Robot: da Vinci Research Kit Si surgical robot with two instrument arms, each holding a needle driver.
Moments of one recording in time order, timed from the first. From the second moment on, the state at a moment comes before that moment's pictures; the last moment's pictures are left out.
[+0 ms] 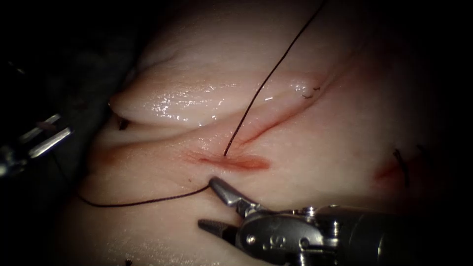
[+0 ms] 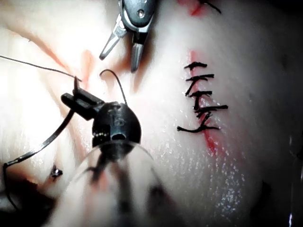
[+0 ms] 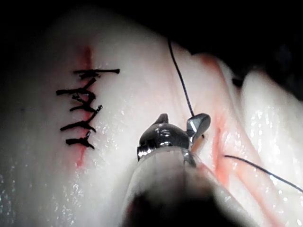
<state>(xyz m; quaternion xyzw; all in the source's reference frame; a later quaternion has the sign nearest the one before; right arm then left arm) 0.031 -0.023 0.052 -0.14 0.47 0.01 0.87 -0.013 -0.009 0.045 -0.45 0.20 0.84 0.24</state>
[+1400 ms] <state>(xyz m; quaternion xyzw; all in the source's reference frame) 0.033 -0.030 0.041 -0.10 0.52 -0.03 0.85 -0.016 -0.011 0.052 -0.46 0.16 0.85 0.21</state>
